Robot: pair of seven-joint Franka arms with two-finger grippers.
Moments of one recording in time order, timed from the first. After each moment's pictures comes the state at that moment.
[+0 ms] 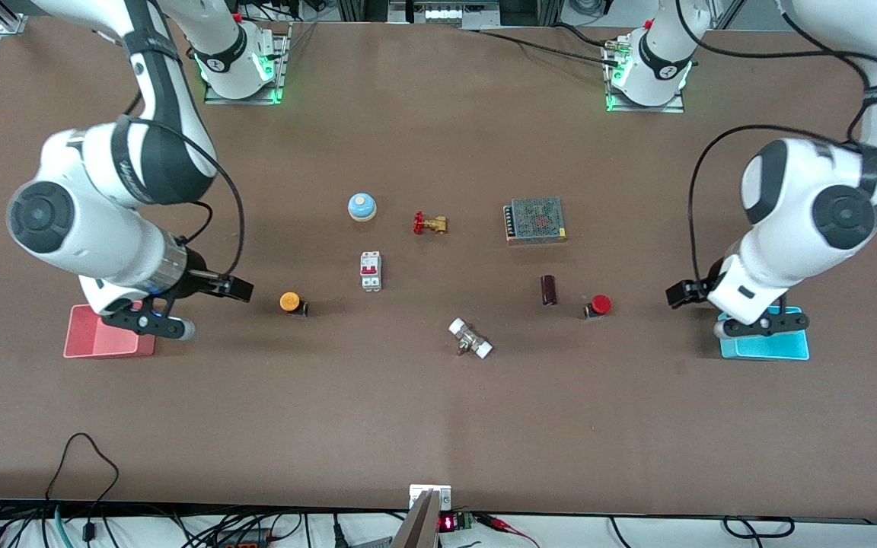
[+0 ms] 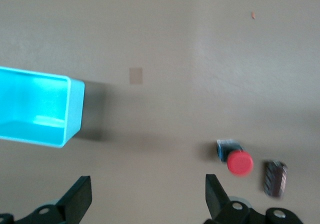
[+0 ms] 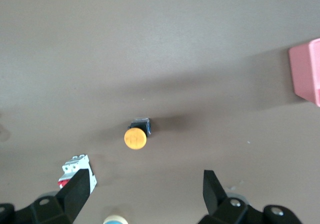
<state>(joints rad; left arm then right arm) -0.01 0.30 -0.08 -1.76 0.01 2.03 -0.20 0.45 0.41 -0.28 -1.49 0.19 1.85 0.33</state>
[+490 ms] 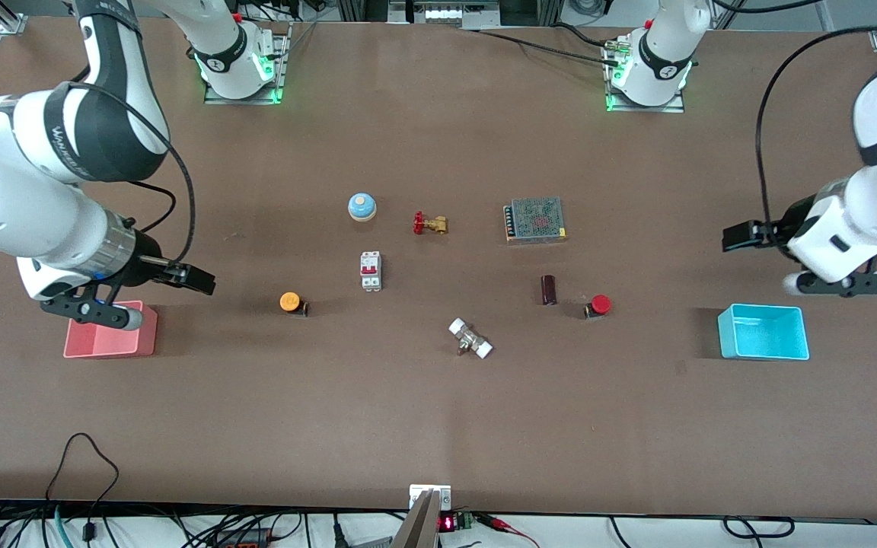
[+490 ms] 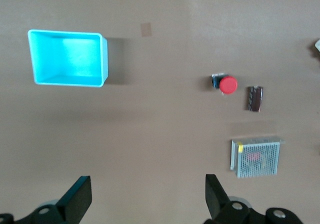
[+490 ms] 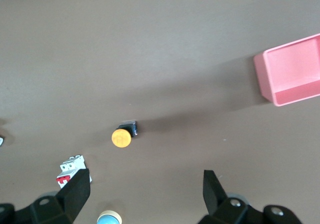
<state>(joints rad) 0.03 0.22 -0.06 -1.50 -0.02 1.54 -0.05 0.42 0.35 -0.34 -1.48 0.19 1.79 0.30</state>
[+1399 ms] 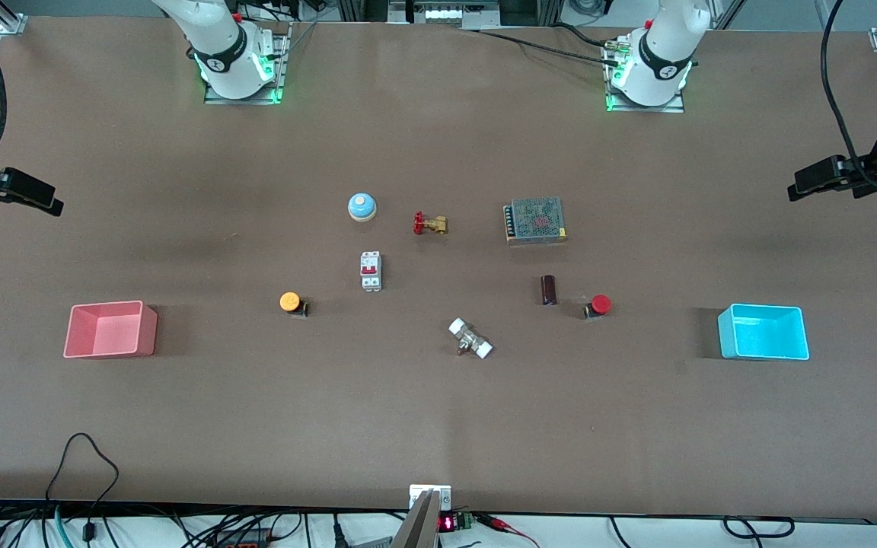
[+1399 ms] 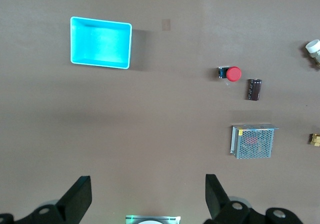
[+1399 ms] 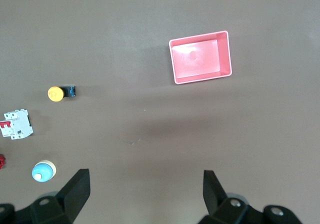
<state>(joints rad) -0.02 0.09 0.08 -1.48 -0.05 1.43 -0.02 0.04 0.11 -0.11 -1.50 0.01 1.56 0.02</state>
